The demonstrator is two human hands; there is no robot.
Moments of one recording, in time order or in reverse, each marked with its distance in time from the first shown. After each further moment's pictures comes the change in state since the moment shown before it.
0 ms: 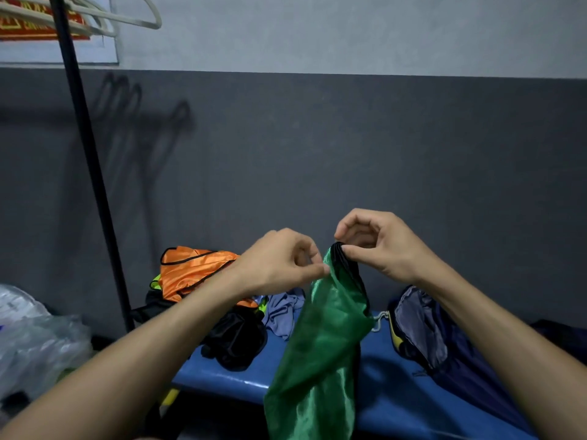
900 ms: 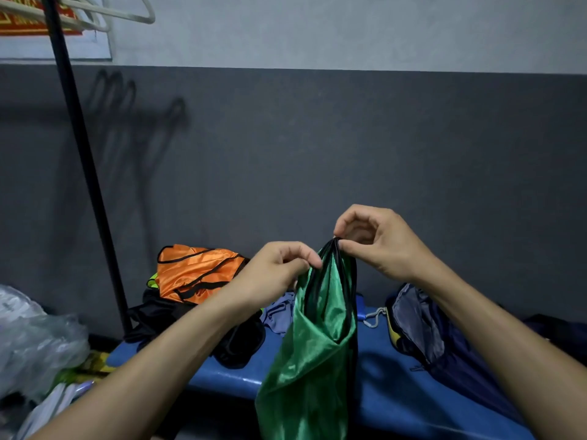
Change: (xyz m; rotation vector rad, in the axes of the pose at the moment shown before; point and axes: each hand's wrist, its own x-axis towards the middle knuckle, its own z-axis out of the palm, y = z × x) left_hand -0.013 -0.015 0.029 -0.626 0.060 -0.088; right_hand -0.001 0.001 0.002 -0.023 0.042 -0.025
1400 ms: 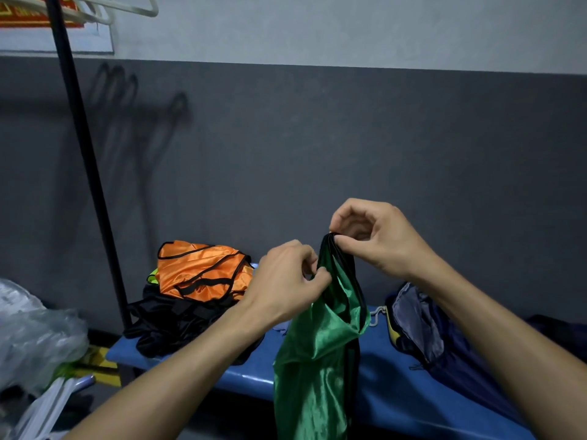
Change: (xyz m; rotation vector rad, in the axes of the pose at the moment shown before) left_hand 0.002 -0.006 0.025 0.684 0.318 0.216; right_hand 0.003 -0.014 0.006 -0.077 0.010 -0.070
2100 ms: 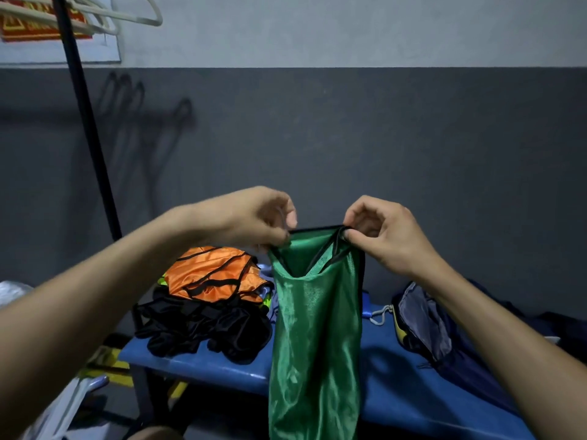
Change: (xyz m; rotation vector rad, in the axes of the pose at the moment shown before) left_hand 0.053 -0.003 -0.114 -0.186 -0.564 -0.003; right_hand -0.004 0.011 -0.002 -0.104 0.156 0.030
